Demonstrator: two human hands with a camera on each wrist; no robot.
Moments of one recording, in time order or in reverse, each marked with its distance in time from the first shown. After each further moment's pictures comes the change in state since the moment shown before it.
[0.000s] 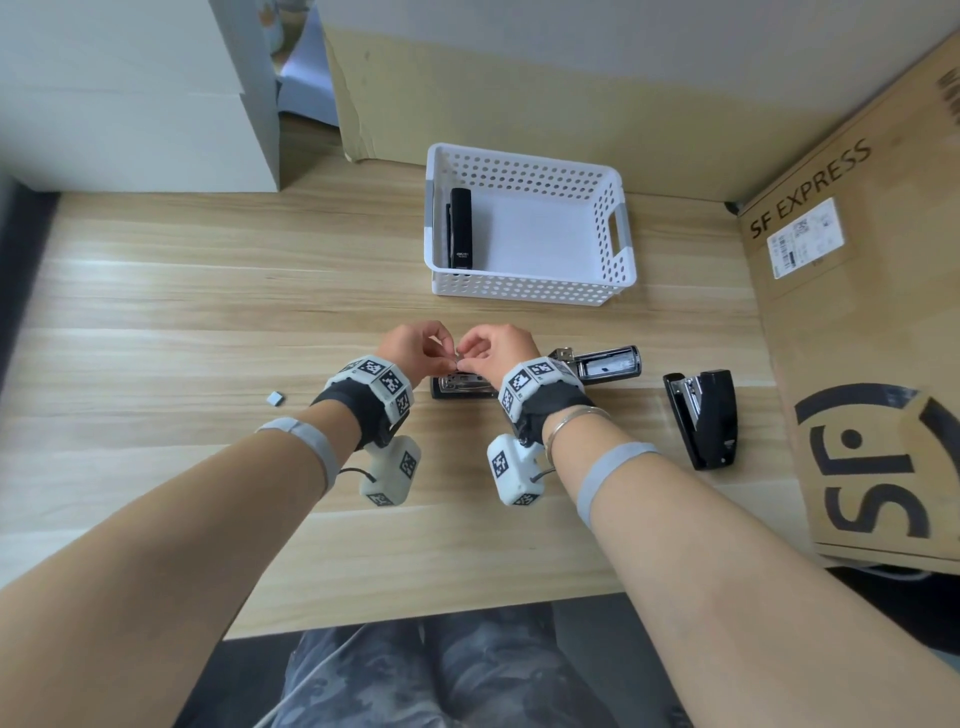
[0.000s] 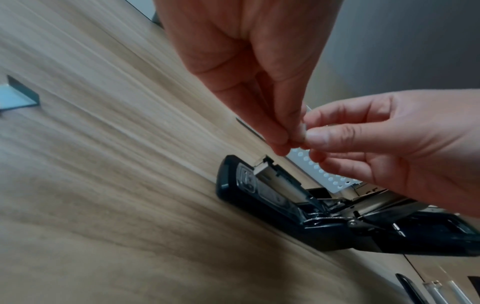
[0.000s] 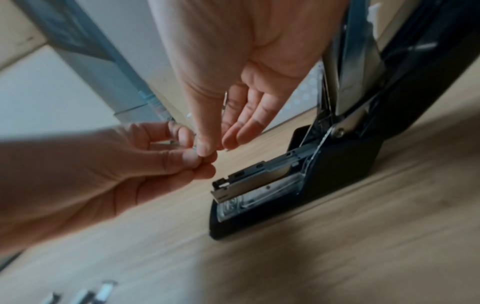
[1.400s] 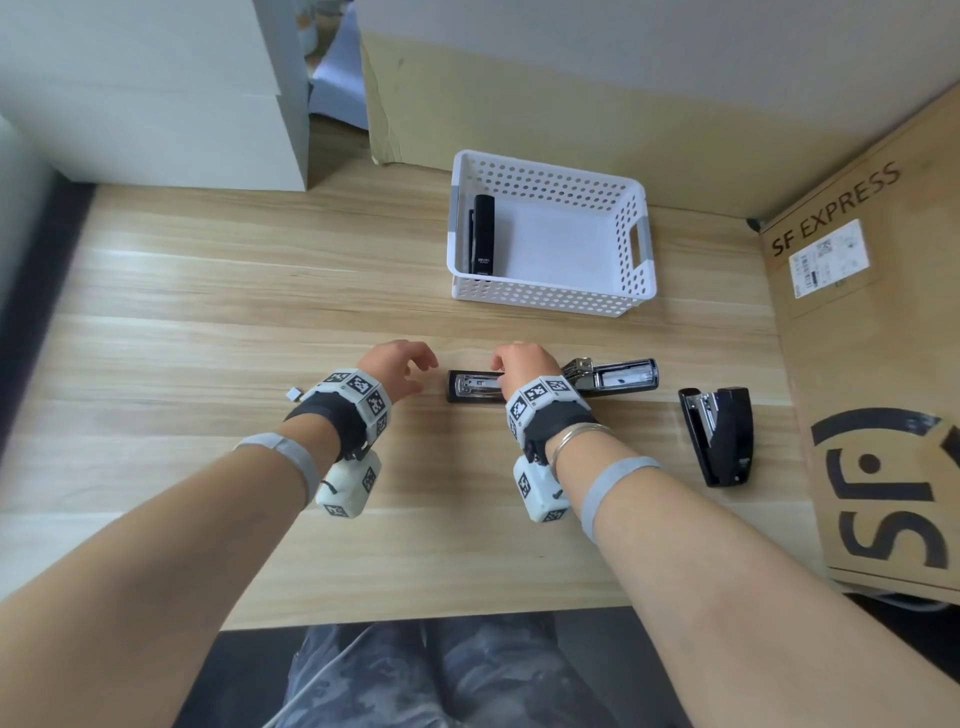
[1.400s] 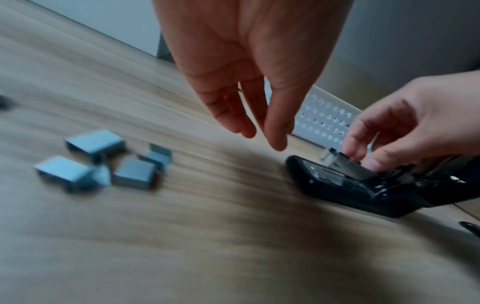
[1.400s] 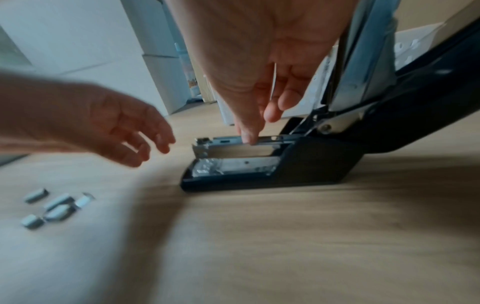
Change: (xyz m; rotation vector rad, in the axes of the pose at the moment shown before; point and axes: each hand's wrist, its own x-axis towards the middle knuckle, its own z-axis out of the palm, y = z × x) left_hand -0.015 -0.028 -0.027 0.490 -0.016 0.021; right_hand -0.001 -0.002 0.000 -0.503 -0.101 0.043
